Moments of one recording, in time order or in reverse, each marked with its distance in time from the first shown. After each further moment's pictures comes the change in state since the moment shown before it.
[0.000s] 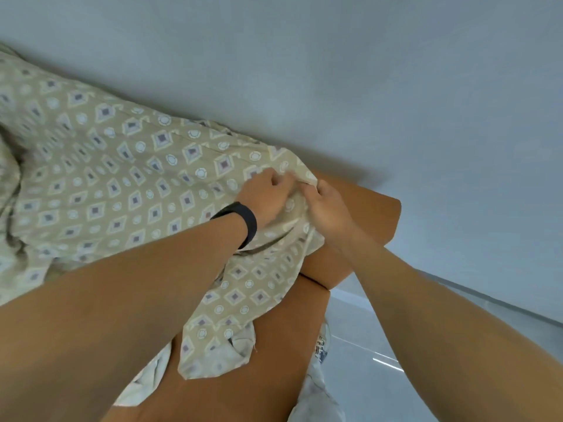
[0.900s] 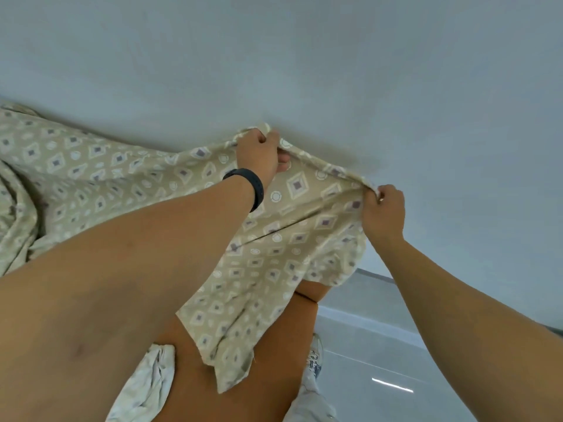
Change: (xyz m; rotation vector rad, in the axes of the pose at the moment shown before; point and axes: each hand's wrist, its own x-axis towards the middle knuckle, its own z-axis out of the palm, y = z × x) left_hand -0.001 0.131 -0.063 -0.736 0.181 0.060; right_hand -0.036 -0.029 -0.126 -0.249 0.625 -0.113
